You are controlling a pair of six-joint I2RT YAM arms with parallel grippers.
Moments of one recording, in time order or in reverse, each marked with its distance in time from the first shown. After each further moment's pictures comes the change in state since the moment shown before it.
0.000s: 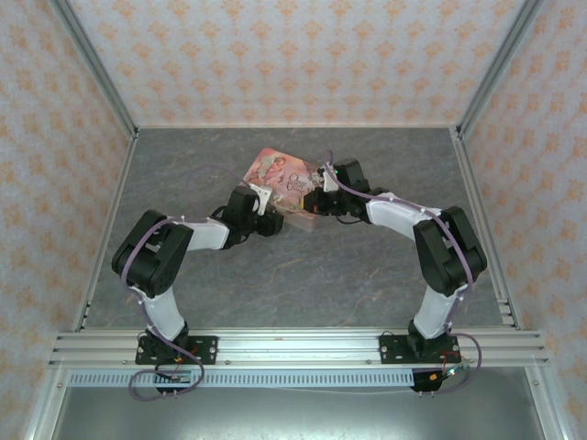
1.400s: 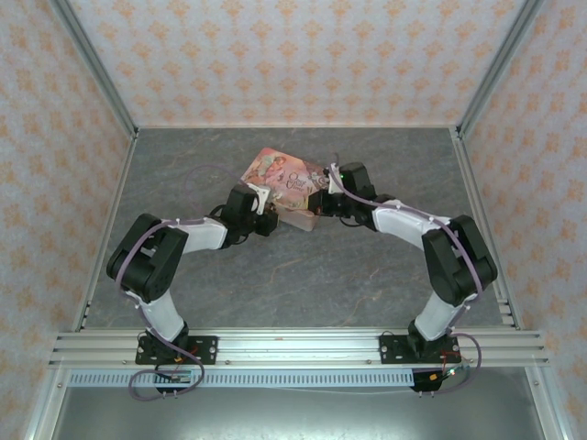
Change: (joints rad) left arm 0.000 -0.052 0.004 -0.072 0.016 -0.062; right arm 0.000 -0.095 -0.100 0.085 0.066 -0.004
